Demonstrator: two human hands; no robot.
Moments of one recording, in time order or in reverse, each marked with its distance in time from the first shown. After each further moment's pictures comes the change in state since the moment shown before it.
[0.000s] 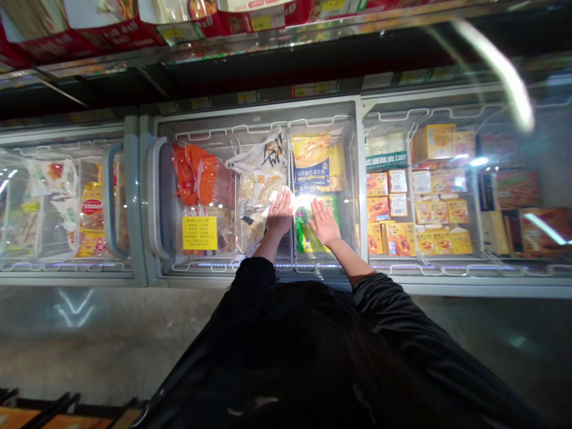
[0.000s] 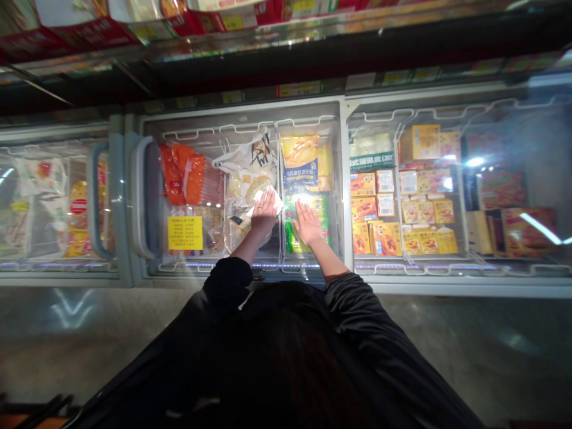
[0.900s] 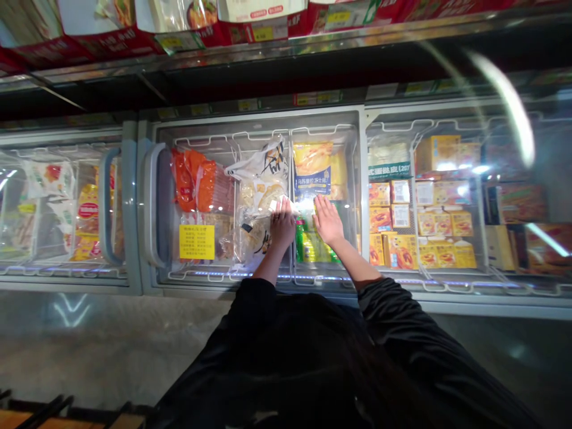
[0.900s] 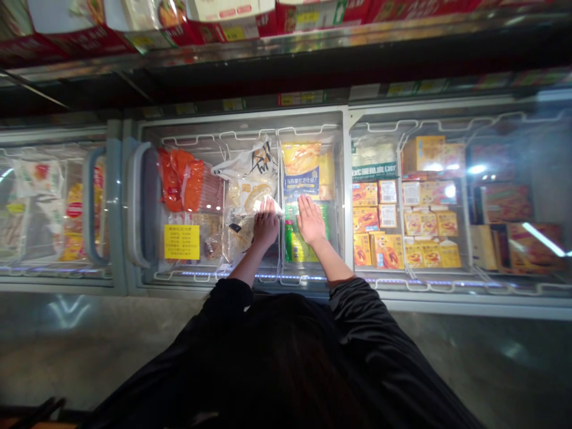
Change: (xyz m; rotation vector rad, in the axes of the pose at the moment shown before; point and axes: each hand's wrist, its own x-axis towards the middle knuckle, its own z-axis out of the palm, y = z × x) left_hand 0.009 0.015 0.009 -0.057 0.082 -0.110; right_hand 0.043 0.017 -0.022 0.027 0.130 -0.019
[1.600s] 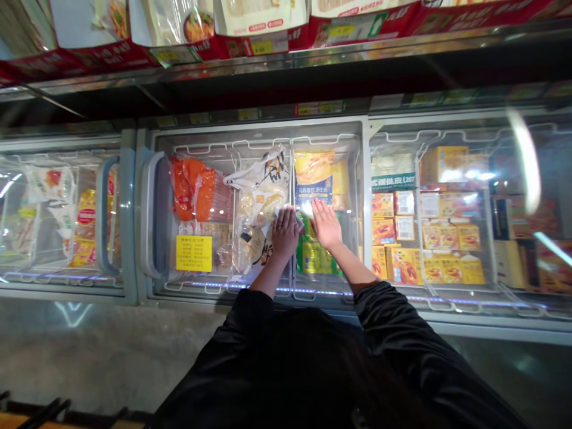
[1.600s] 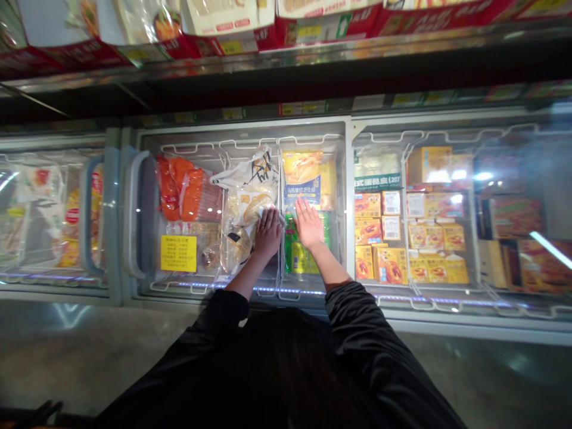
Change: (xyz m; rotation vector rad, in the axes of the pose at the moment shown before) left_hand 0.017 0.007 -0.001 0.046 -0.024 0.012; right_hand 0.035 0.002 -0.003 0.017 0.028 -0.055
